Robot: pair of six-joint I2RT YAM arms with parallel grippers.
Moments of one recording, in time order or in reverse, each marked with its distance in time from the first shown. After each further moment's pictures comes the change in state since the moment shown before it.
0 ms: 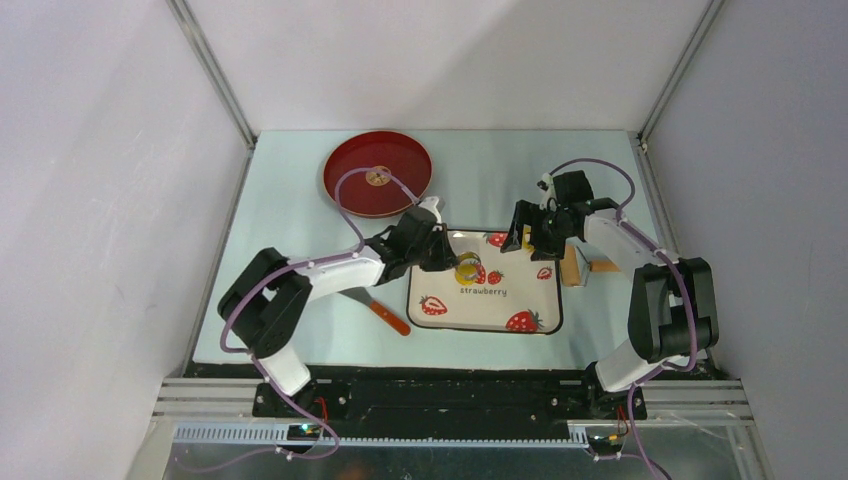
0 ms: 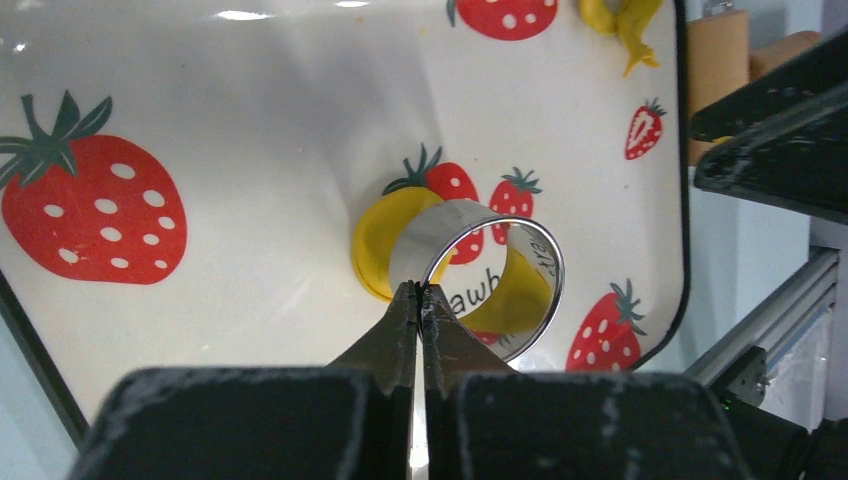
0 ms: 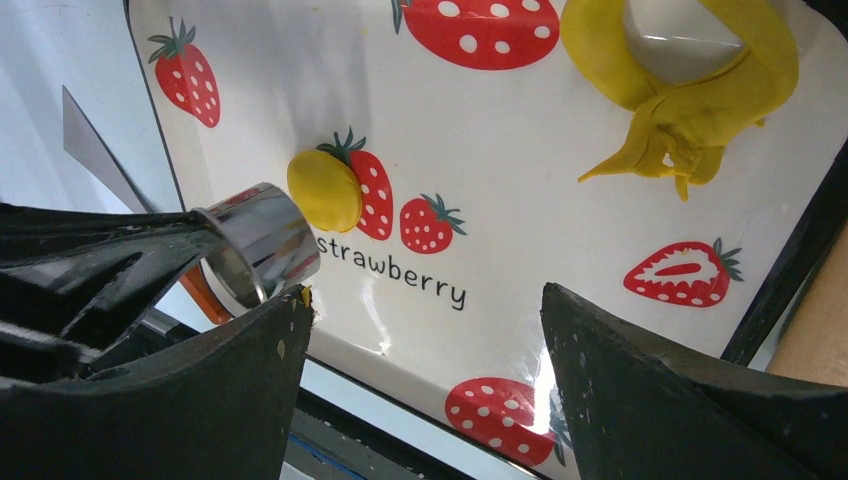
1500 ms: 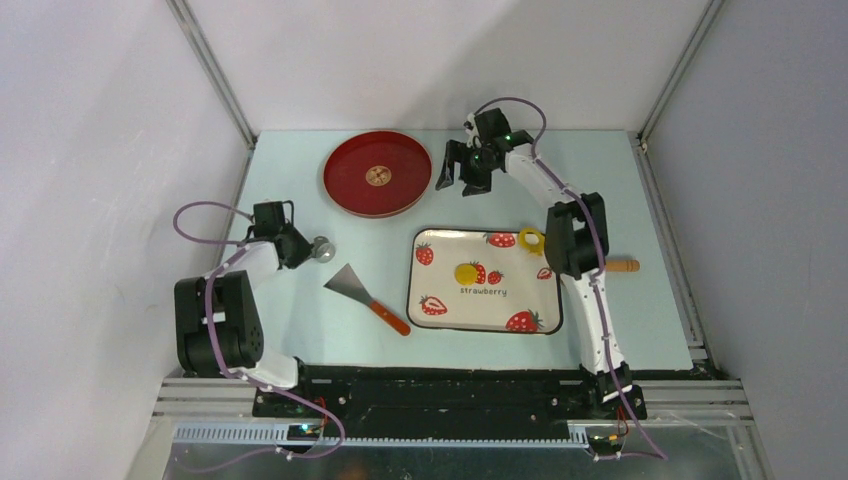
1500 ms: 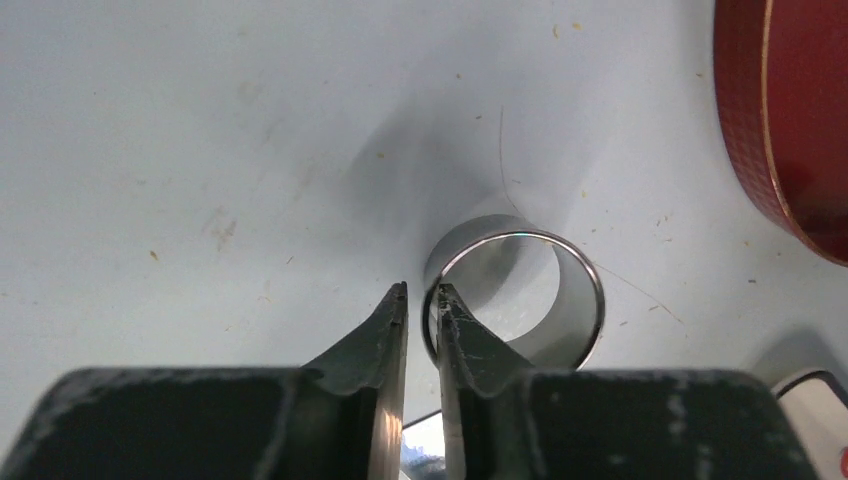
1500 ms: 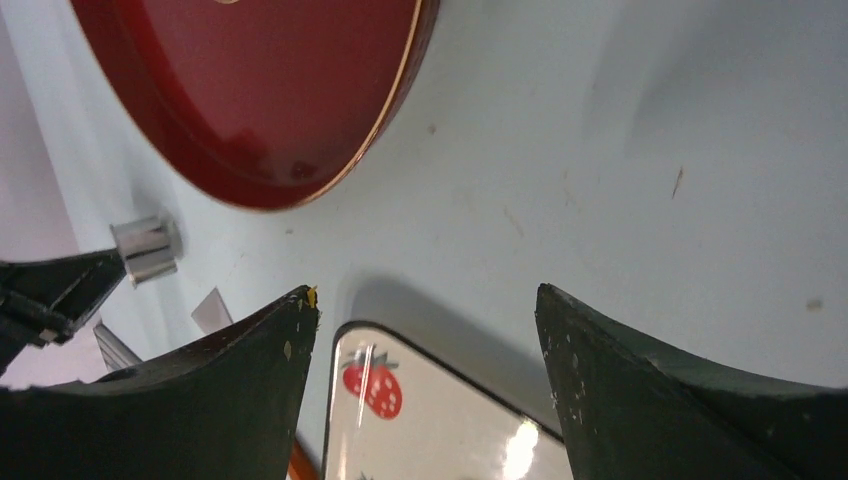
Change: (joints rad) left arm 0.907 -0.190 -0.197 -0.230 -0.074 0.119; right arm 0.196 0.856 1.169 -0.175 -0.006 0.087
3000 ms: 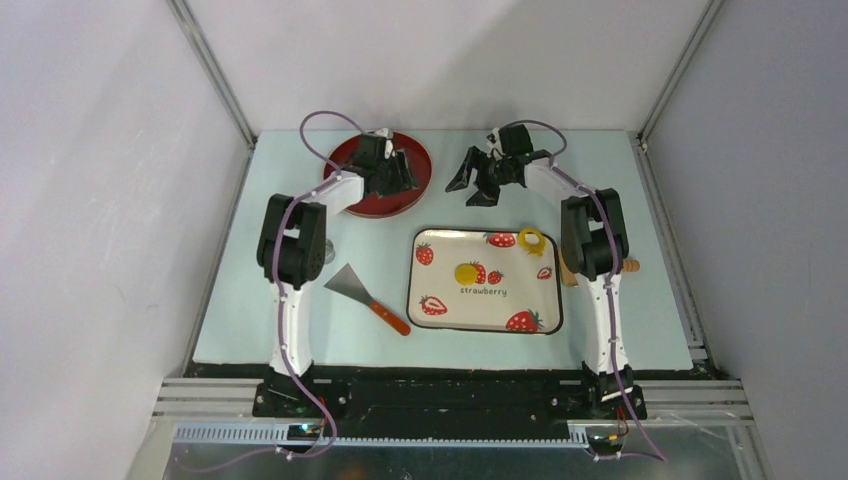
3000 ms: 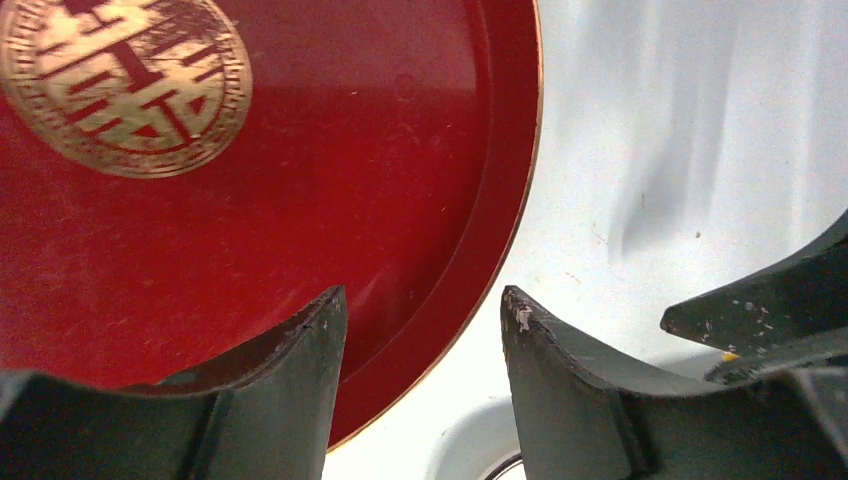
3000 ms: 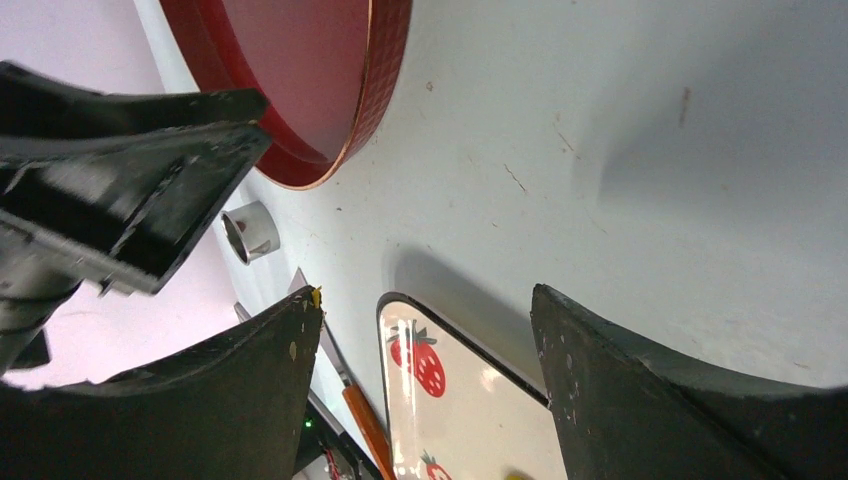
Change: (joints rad) left arm -0.451 0.655 0.843 0.006 0.132 0.102; right arm -0.078 -0.108 -0.365 0.321 -0.204 0.224
